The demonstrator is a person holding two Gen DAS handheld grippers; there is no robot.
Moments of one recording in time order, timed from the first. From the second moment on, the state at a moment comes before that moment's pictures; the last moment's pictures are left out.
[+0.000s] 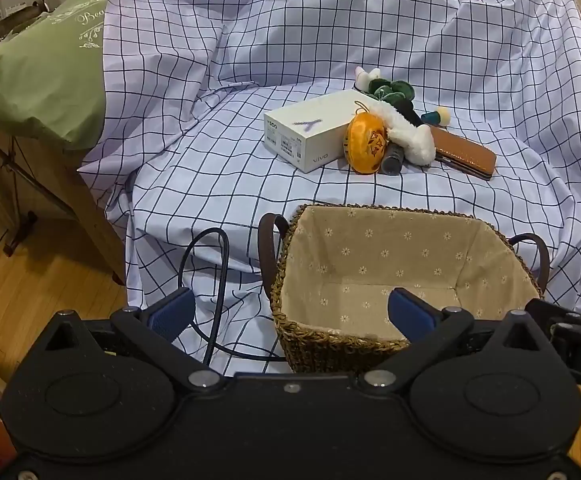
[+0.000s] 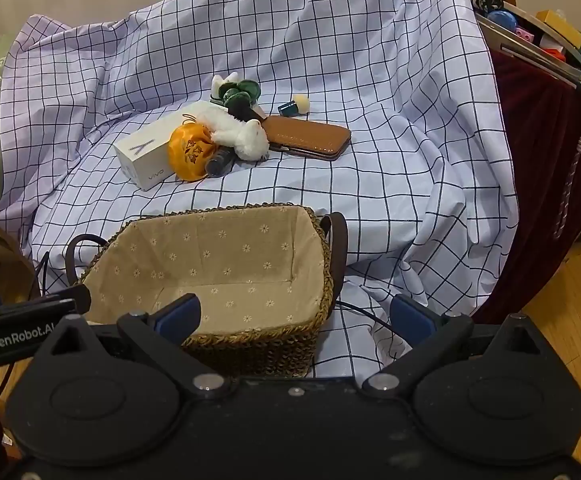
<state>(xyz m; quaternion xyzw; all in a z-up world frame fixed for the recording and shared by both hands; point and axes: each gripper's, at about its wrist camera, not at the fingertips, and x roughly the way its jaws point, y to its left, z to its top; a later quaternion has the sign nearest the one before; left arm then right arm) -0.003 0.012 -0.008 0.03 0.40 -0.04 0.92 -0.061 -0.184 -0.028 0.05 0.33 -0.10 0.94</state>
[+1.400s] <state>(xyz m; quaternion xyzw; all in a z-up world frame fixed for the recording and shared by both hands) -0.002 0.013 -0.010 0.01 0.41 -0.06 0.91 -0.060 -0.189 -0.032 0.06 0.33 -0.11 0.94</state>
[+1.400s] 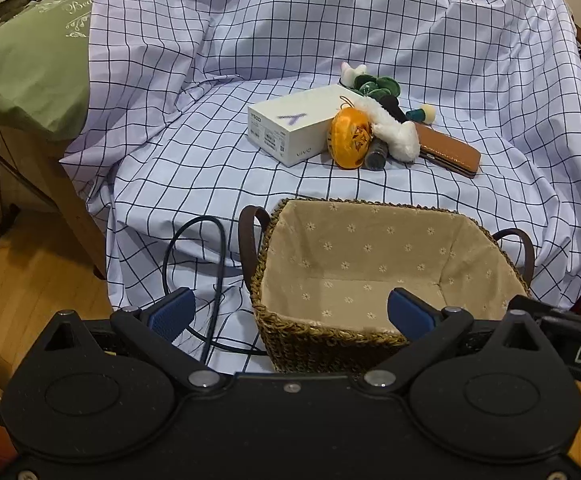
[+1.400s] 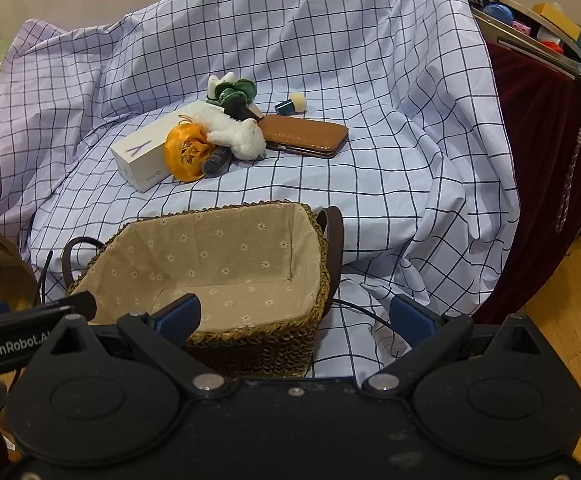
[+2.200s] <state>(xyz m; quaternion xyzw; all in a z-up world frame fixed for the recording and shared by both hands) 0.048 0.001 -0.006 0.03 0.41 -0.10 0.91 0.008 -0.206 -0.023 0.08 0.33 -0.09 0.93</state>
